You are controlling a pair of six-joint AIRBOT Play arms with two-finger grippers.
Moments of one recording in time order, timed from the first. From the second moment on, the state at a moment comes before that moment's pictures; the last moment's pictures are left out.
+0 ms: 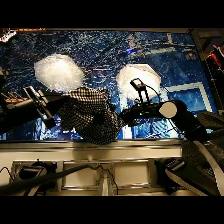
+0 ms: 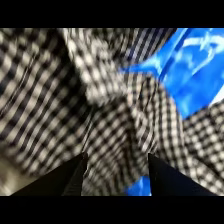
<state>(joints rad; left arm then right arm) -0.09 -0.52 0.84 0.57 -1.03 -0.71 0.45 -0.97 0.80 -1.02 0.93 1.33</state>
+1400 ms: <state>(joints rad) -0.10 -0.39 0.83 1.10 -1.56 -0.94 0.35 -1.69 1.40 -0.81 0.98 1.10</state>
